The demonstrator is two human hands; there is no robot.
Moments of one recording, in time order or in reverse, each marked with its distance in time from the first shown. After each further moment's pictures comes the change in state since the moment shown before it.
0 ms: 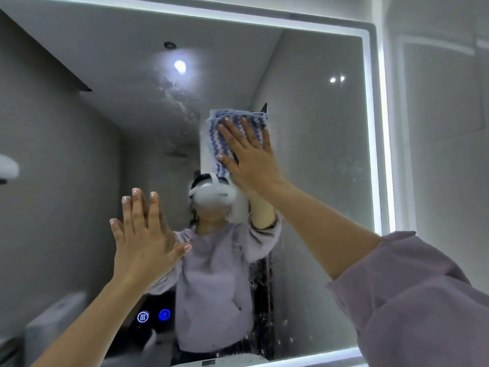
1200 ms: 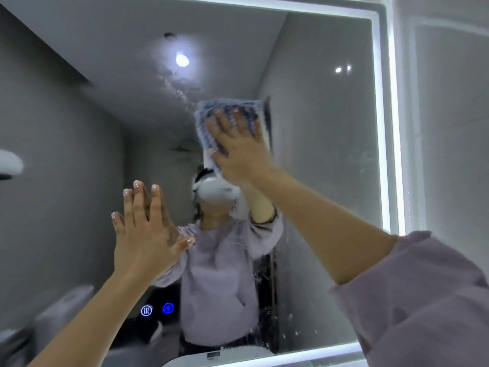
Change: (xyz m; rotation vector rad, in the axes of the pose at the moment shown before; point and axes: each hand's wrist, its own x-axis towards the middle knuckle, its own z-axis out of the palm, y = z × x) left_hand -0.001 0.000 -0.001 0.043 0.035 0.022; right_hand 0.008 -0.025 -0.010 0.064 -0.092 -0.008
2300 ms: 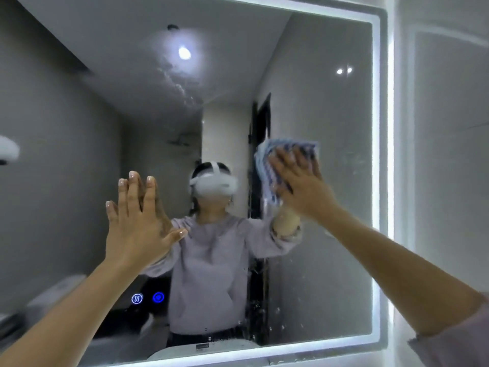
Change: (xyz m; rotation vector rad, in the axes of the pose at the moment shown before) left_hand 0.000 0.002 -0.003 0.026 -0.020 -0.028; right_hand -0.099 0.105 0.033 -0.107 0.040 -0.038
